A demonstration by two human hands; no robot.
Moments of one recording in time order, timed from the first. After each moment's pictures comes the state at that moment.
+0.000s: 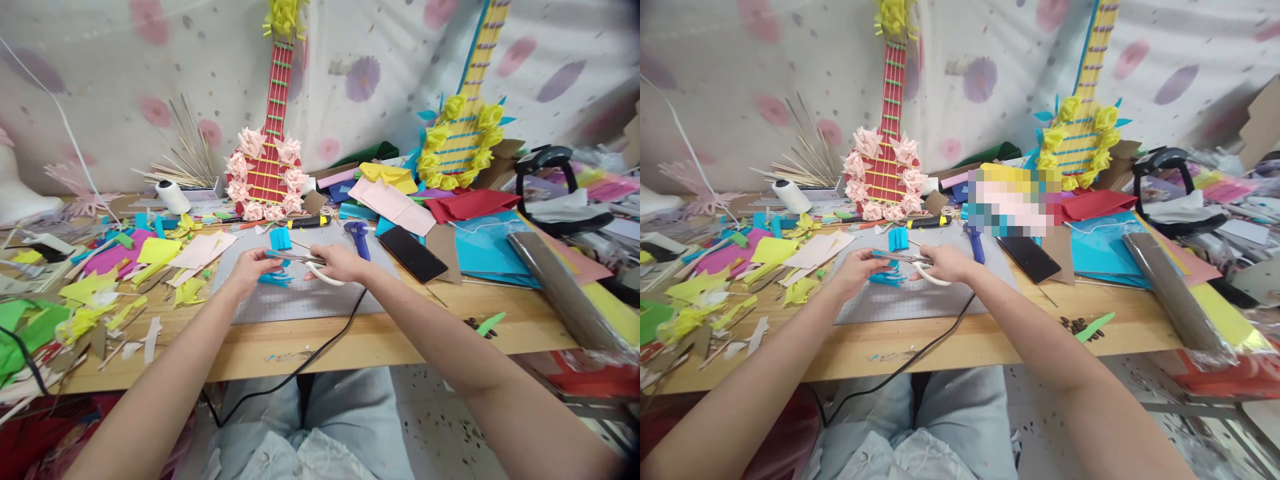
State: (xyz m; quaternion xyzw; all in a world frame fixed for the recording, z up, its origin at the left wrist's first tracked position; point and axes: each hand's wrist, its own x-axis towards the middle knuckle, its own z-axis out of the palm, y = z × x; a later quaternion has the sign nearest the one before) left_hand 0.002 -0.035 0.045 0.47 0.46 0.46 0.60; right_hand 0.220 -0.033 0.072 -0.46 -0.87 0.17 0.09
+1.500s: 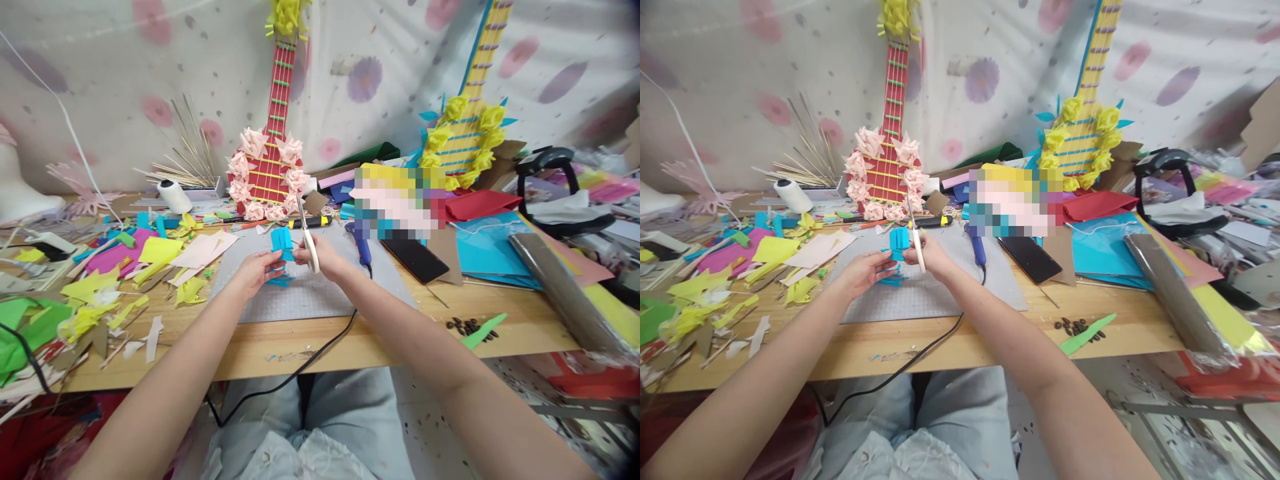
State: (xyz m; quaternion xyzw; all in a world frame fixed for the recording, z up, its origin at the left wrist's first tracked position) left_hand 0.011 -0.035 0.051 0.33 0.49 0.45 0.67; right_hand 0.170 -0.020 0.054 -0.45 -0.51 0.59 0.43
